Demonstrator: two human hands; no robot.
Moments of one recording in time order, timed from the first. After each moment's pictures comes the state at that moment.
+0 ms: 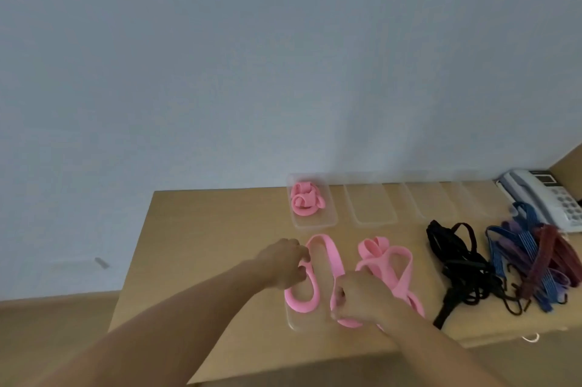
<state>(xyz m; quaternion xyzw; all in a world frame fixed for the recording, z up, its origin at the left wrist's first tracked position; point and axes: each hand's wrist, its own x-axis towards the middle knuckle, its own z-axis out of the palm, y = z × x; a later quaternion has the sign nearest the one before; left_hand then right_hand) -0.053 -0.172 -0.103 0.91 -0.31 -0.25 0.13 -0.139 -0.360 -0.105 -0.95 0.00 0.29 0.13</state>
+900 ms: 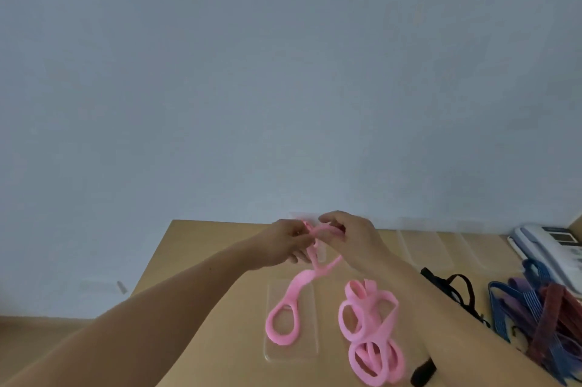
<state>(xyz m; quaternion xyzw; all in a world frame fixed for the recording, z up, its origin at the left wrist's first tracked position) -0.066 -0.206 0.018 0.83 -0.15 -0.22 0.48 -0.092 -0.397 0.027 -0.93 -0.08 -0.02 0.37</state>
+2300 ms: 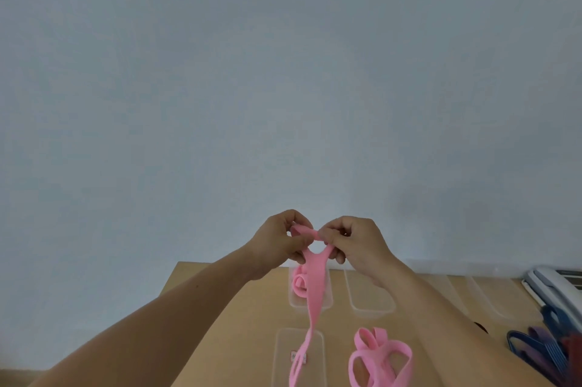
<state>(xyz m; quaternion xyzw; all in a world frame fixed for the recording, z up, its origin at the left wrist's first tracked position) -0.059 -0.192 0.089 0.75 -0.14 -0.10 0.64 -0.081 -0.378 0.095 -0.80 -0.06 -0.02 0.60</state>
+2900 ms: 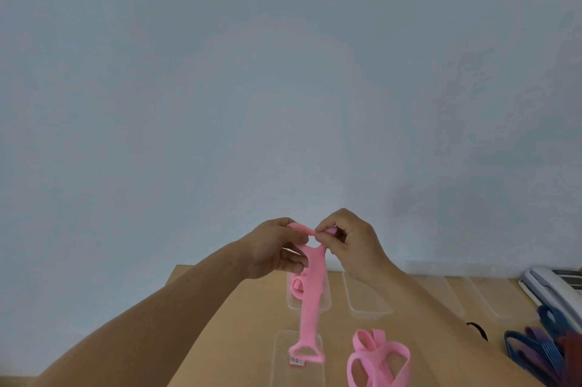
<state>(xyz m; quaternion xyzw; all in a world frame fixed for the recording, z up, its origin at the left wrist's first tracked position) -0.058 -0.188 0.103 0.66 -0.06 -0.27 0.70 -0.072 -0.379 0.080 -0.85 -0.19 -0.20 0.45</state>
